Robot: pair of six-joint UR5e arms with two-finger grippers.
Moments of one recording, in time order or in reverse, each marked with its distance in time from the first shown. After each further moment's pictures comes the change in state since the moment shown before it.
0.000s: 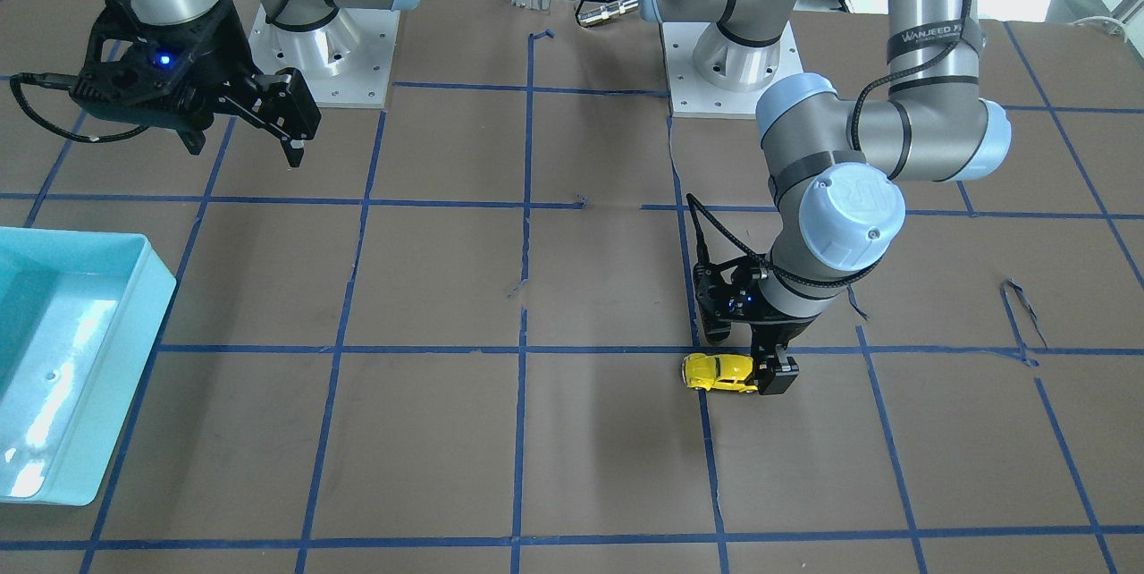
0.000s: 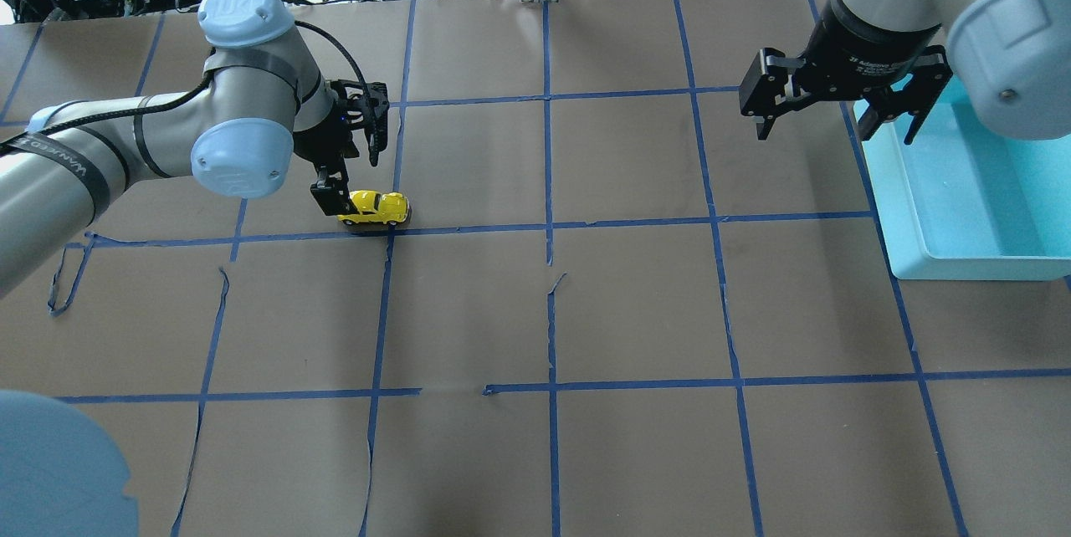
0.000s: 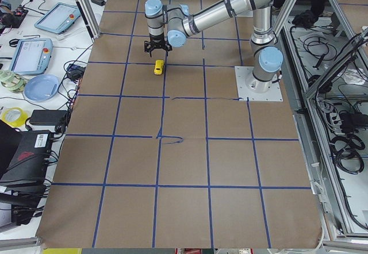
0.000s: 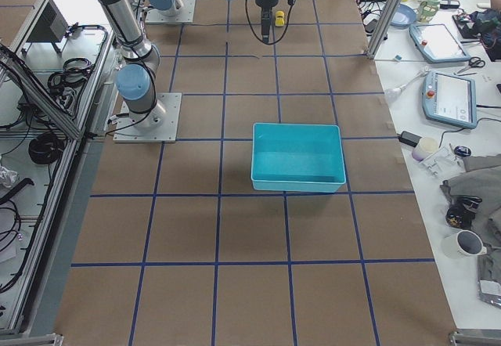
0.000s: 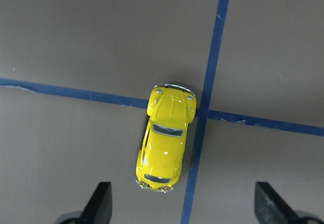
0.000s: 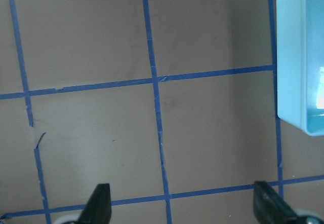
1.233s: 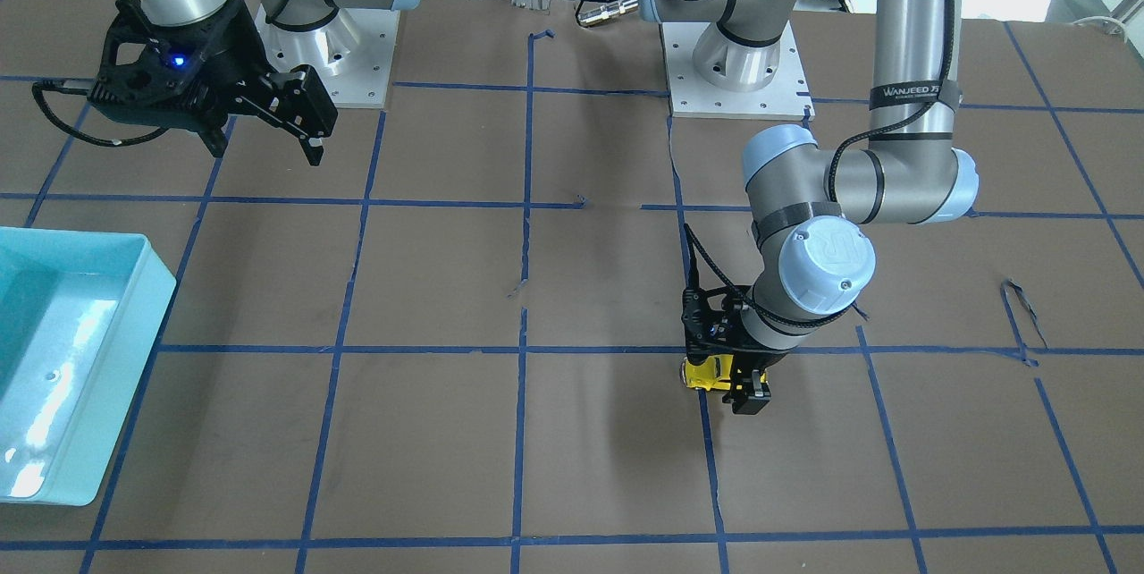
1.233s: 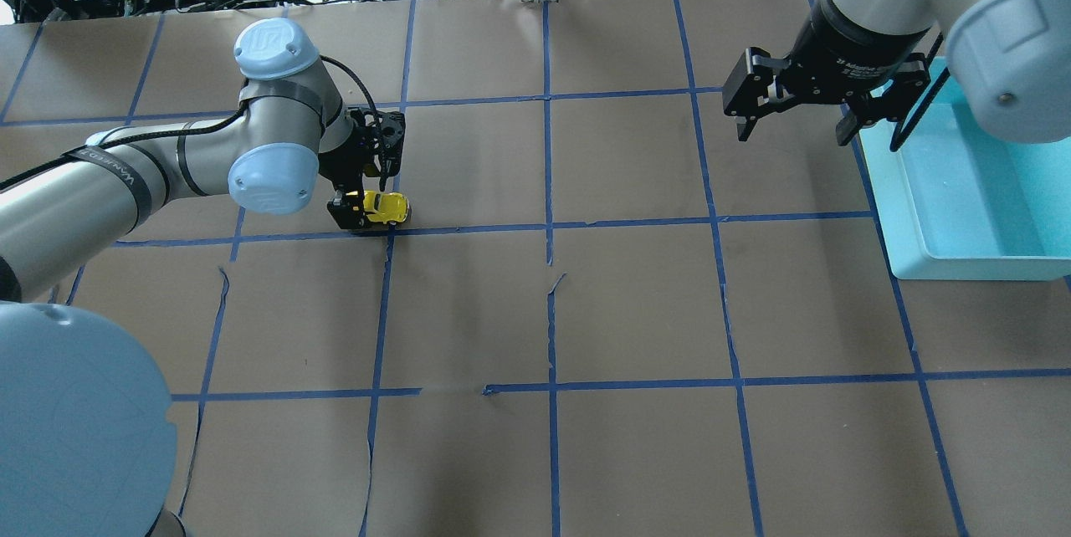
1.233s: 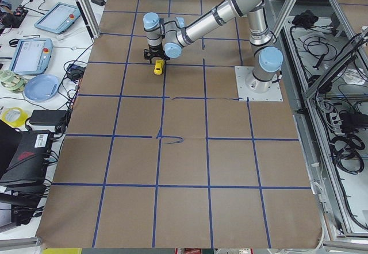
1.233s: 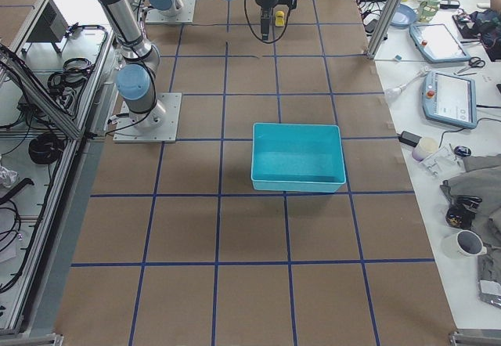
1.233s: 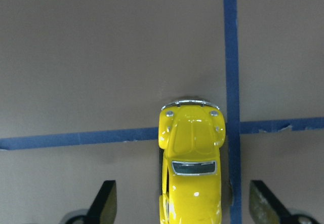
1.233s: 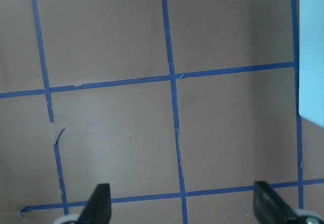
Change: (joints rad) left arm 0.000 -0.083 -0.030 0.087 -0.023 0.080; right arm 0.001 -0.001 0.005 0.000 0.045 0.001
